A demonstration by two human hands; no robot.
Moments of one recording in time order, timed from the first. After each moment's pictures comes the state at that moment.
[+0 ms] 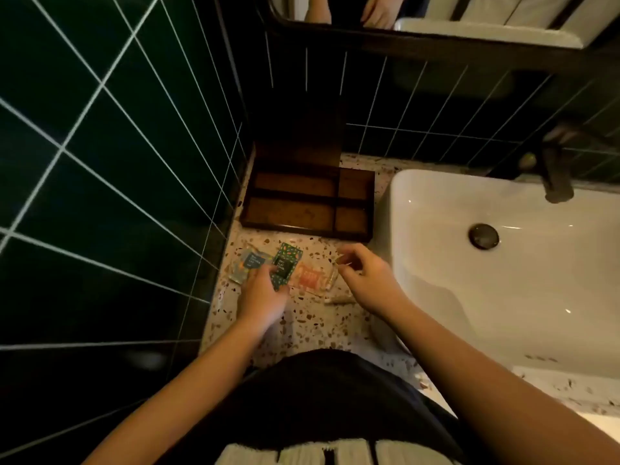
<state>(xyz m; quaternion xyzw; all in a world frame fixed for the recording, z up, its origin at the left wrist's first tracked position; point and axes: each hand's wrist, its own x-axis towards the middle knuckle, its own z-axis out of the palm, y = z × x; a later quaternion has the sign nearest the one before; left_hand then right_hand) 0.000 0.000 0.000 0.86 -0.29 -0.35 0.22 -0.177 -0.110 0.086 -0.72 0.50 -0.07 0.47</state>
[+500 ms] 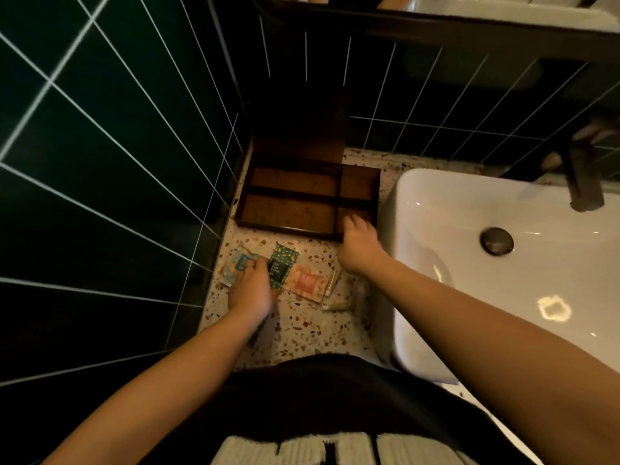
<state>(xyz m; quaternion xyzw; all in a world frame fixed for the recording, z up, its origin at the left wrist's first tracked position) 0.027 -0.027 -0.031 0.88 -0.39 -0.26 0.02 -0.126 -0.193 0.035 -0.80 0.49 0.16 0.31</state>
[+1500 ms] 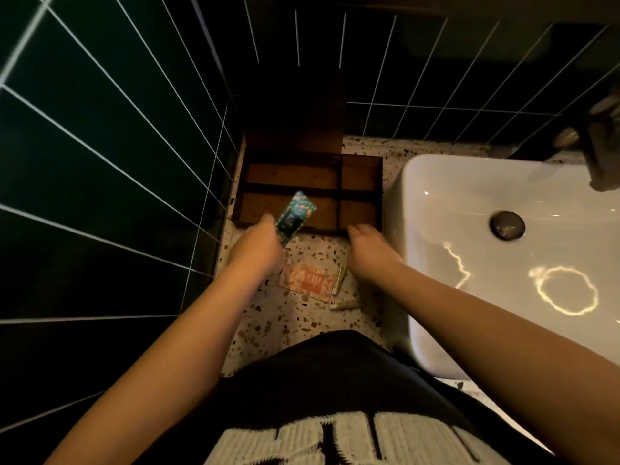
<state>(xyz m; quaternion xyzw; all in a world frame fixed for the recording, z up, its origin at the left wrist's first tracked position) 0.049 -0.095 0.047 0.86 -0.41 -0.29 0.04 -0.142 -0.187 0.017 -0.83 0.46 0.16 0.28</state>
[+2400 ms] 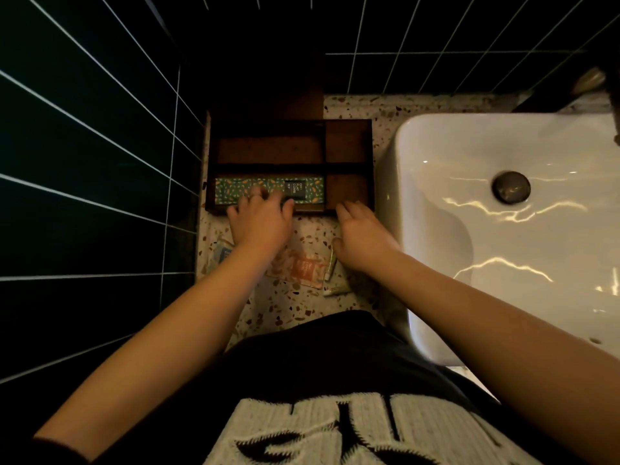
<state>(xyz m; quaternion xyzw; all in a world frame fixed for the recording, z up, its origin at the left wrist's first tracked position) 0.040 -0.136 -0.014 0.86 -0.49 -0.16 -0.03 -0.142 -0.188 0.008 -0.83 0.45 0.17 0.29</state>
